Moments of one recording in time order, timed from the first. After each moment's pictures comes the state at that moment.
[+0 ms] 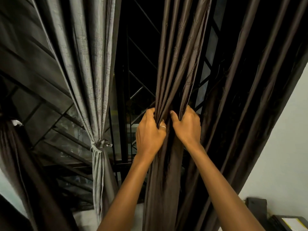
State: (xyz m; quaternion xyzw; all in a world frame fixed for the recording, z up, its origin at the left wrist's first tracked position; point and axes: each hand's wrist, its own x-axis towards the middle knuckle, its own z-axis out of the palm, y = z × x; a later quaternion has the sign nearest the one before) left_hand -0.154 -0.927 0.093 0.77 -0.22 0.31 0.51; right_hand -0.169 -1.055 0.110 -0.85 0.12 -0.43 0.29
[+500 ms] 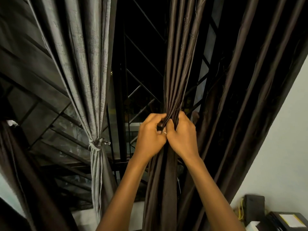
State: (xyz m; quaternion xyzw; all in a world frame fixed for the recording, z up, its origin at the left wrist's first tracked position) left_hand -0.162 -0.923 0.089 0.73 -0.35 0.23 0.54; right_hand -0.212 -1.028 0.104 -0.85 0.06 -0.38 0.35
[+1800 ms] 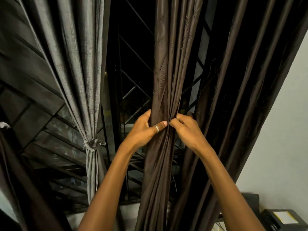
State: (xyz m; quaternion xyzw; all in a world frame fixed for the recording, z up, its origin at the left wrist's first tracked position) left_hand -0.146 -0.916 0.115 0.67 -0.34 -0.04 0.65; right_hand -0.225 -1.064 0.133 -0.85 0.02 -0.22 0.48
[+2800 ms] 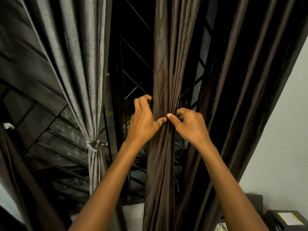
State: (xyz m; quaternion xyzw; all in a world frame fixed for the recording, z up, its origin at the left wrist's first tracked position) left_hand -0.142 -0.921 0.128 0.83 -0.28 0.27 0.41; right_hand -0.210 -1.072 0.136 -0.90 0.06 -0.34 0.26
